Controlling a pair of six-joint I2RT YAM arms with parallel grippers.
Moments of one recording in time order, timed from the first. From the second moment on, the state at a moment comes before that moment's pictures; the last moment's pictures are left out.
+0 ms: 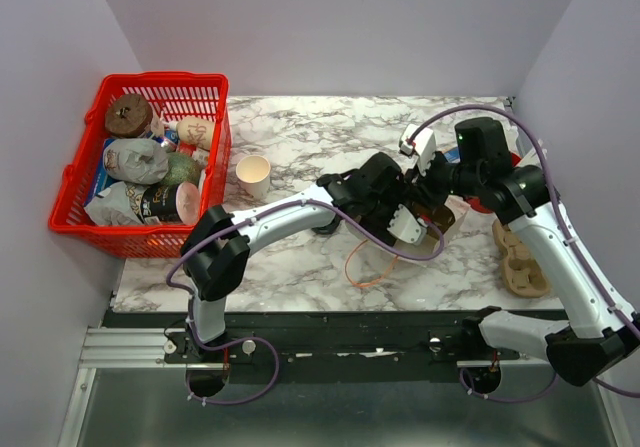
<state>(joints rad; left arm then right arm) -0.96 1.87 1.54 -0.46 0.29 1.21 0.44 1.17 1.38 -0.91 -0.36 -0.51</state>
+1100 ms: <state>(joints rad) -0.94 1.81 1.49 -0.40 0.33 0.96 0.41 1.31 1.53 -0.95 -0.45 -0.47</state>
